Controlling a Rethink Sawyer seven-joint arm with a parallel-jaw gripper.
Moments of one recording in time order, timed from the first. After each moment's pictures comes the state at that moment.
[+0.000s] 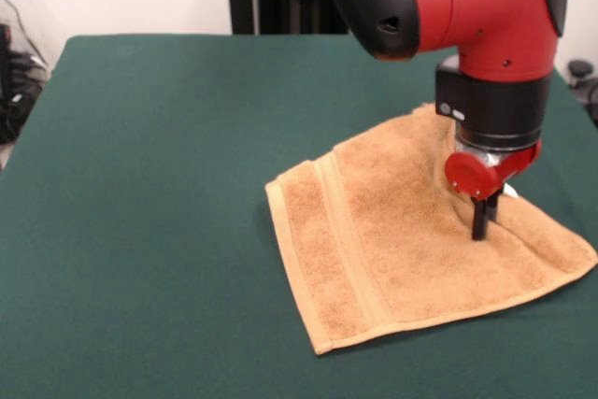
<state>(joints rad) -0.16 -0.35 0.37 1.34 -0.59 0.45 1.42</state>
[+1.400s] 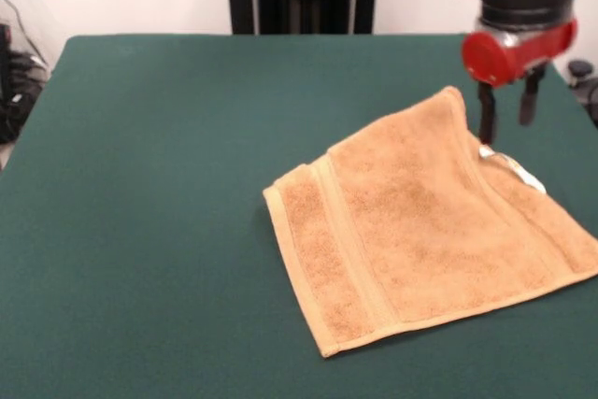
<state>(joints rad) -0.21 -0.62 0.37 1.59 -0.33 0.53 1.43</state>
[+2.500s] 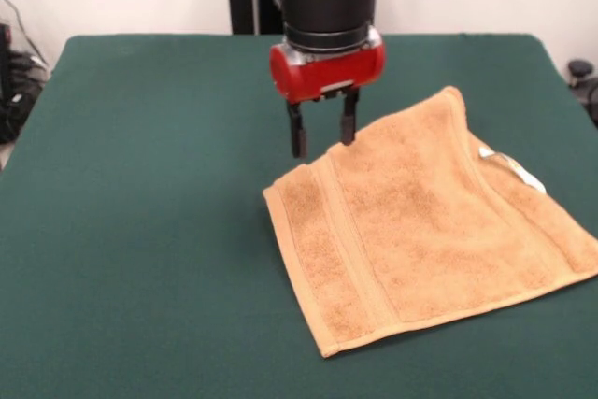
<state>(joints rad) -0.46 -0.59 0.37 1.61 -0.45 0.53 1.43</state>
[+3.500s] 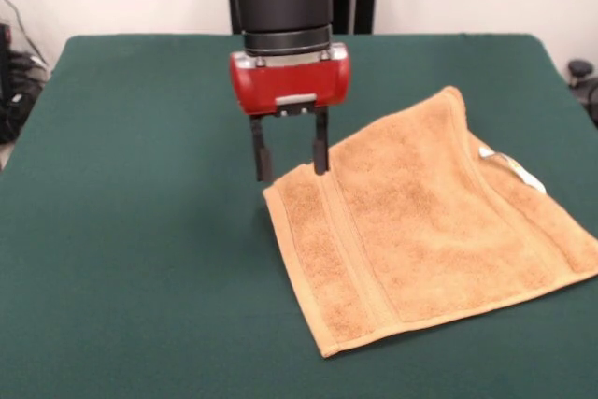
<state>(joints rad) -0.51 -0.58 0.32 1.66 -0.29 0.19 1.47</state>
